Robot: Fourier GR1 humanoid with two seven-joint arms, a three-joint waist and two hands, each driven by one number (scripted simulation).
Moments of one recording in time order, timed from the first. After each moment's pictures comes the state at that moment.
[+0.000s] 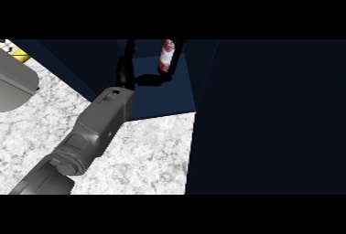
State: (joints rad) left arm -1.13 0.08 -0.35 -0.05 0.58 0.52 -0.54; right arm -0.58 -0.15 -0.04 -2.38 -0.27 -0.01 0.85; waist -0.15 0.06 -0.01
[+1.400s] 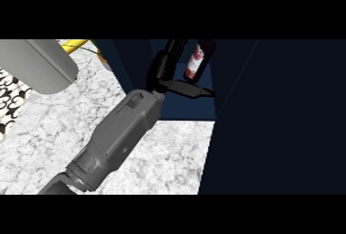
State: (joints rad) left arm -0.99 0.01 -0.37 -0.61 0.60 0.18 -0.52; right arm -0.60 -0.23 -0.07 -2.40 -0.23 -0.11 0.96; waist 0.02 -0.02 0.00
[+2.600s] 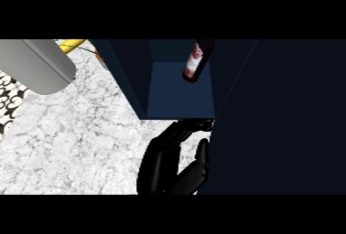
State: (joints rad) left arm -0.32 0.07 -0.81 -1.71 0.49 0.73 -0.28; right arm -0.66 -0.25 -0.01 -2.41 -0.17 -0.16 0.99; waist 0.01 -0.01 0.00
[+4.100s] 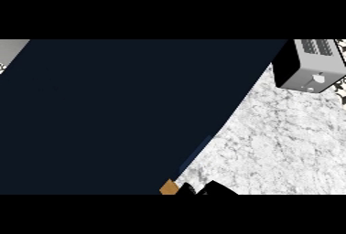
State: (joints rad) left arm 0.34 0.77 -0.34 -2.15 0.88 0.06 -0.51; right arm -0.79 -0.02 0.49 -2.29 -0.16 -0.18 1.00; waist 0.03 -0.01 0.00
